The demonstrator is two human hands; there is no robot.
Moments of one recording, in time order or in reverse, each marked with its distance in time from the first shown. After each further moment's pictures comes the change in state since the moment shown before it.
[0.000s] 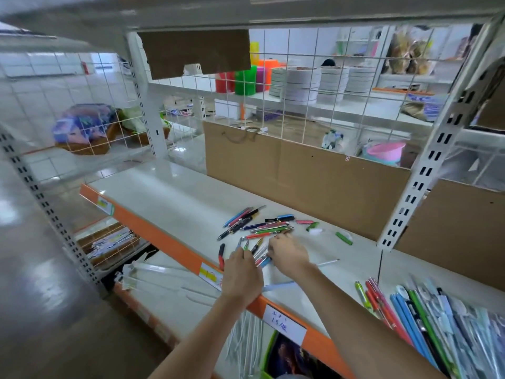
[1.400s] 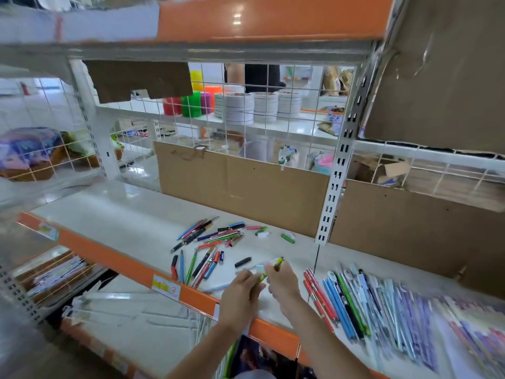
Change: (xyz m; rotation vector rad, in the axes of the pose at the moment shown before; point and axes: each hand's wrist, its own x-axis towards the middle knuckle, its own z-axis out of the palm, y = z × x) left_hand -0.053 0.076 0.024 -0.478 0.032 0.352; right_hand -0.113 0.043 -0.019 1.137 0.207 0.672
